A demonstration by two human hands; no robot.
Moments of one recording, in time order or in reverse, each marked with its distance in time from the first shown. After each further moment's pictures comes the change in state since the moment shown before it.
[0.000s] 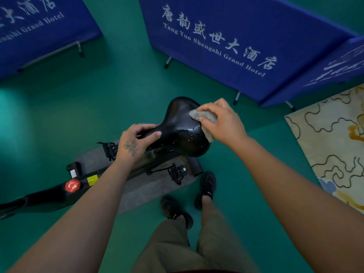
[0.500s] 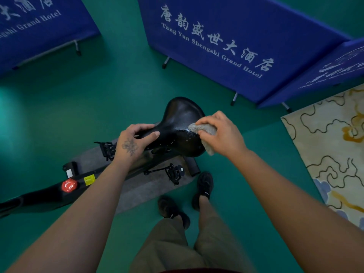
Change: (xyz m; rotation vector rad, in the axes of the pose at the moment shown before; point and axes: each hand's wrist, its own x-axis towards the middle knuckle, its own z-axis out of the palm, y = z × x) left_hand 0.000 -0.002 0.001 -0.004 0.000 0.005; right_hand -0.030 0.000 0.002 -0.008 -0.049 0.034
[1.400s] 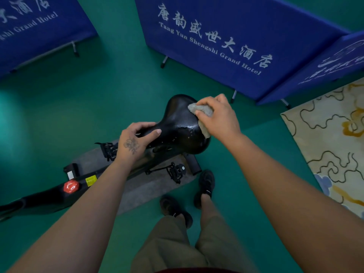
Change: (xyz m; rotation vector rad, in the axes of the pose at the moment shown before) left_hand 0.003 -0.010 0.001 -0.014 0.008 0.028; right_hand 0.030 -0.018 0.006 0.045 0.171 0.086
